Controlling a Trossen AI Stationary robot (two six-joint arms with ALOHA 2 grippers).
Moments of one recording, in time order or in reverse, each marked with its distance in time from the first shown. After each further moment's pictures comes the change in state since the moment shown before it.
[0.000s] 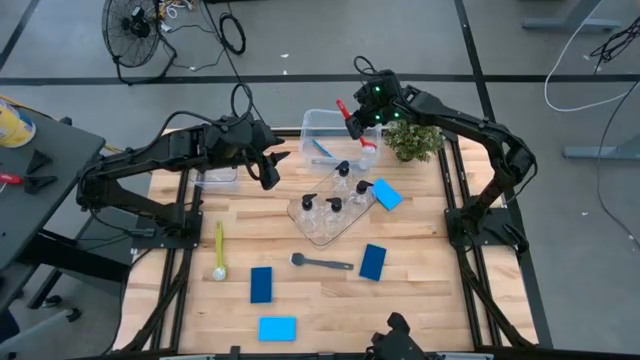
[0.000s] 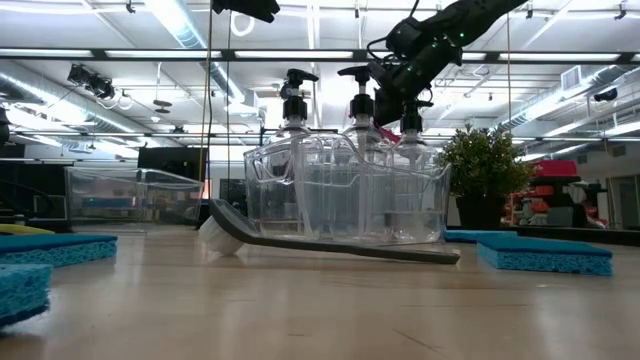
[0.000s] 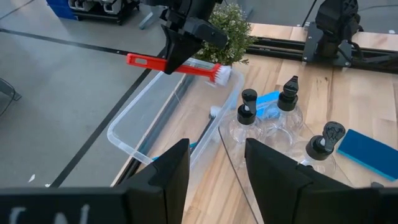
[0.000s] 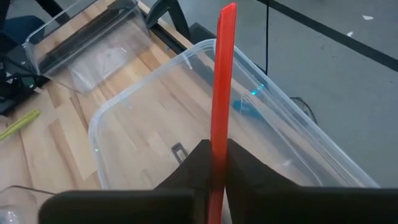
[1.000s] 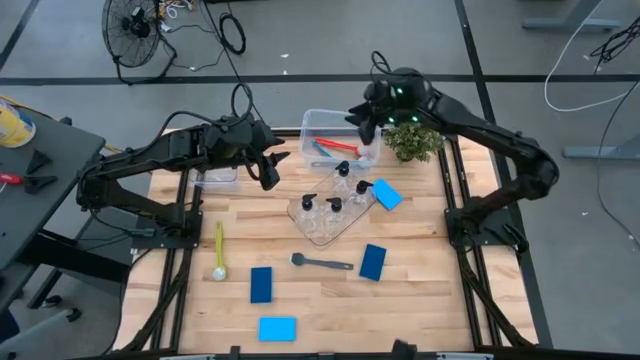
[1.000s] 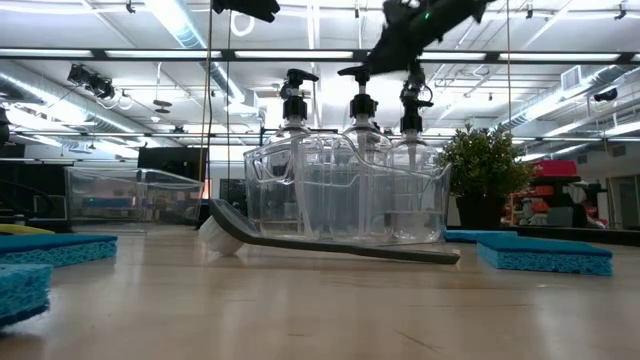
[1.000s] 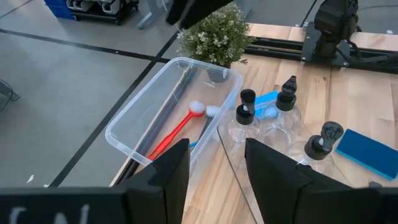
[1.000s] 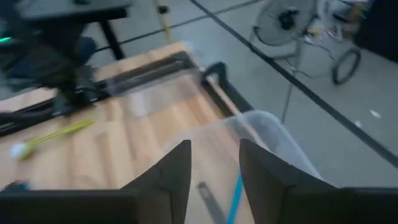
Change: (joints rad) left arm -0.001 0.000 0.000 0.000 0.006 0.000; right arm 0.109 -0.205 0.000 0.034 -0.002 -0.140
